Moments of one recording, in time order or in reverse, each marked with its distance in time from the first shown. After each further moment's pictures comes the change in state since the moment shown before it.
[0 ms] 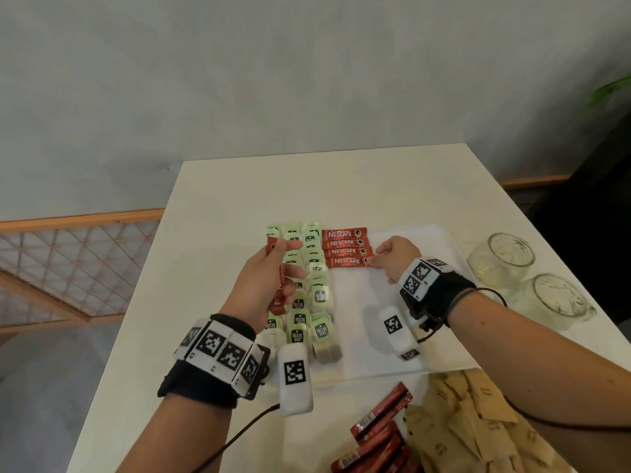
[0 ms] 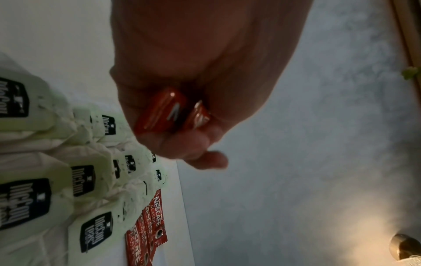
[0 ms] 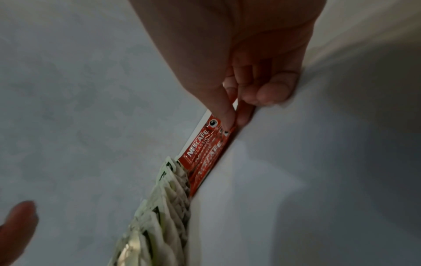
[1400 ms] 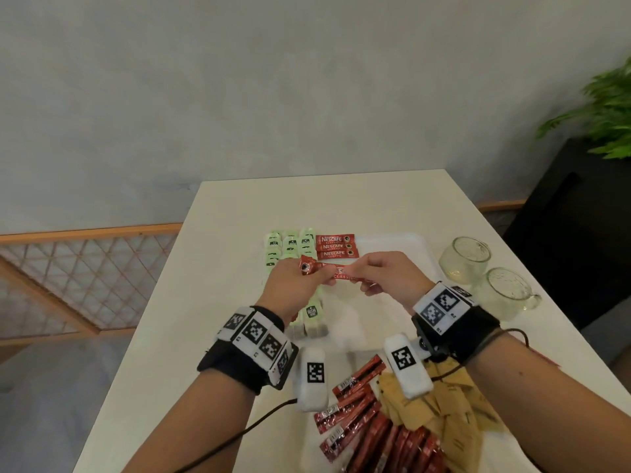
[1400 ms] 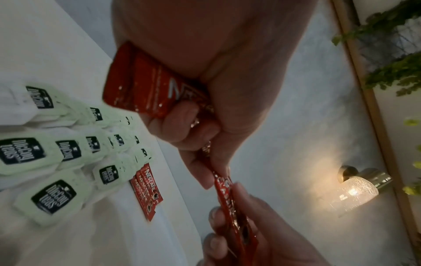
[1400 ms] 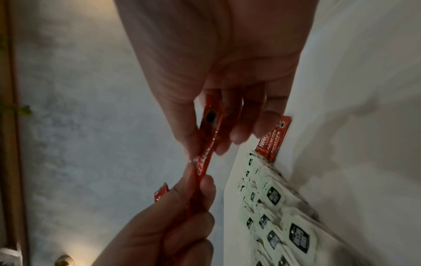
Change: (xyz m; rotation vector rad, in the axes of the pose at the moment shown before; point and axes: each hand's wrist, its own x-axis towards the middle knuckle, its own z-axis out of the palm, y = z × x) left_hand -0.065 -0.012 0.045 0.387 0.025 0.254; right_hand -0.144 -0.012 -0.046 0.471 -0.287 -0.314
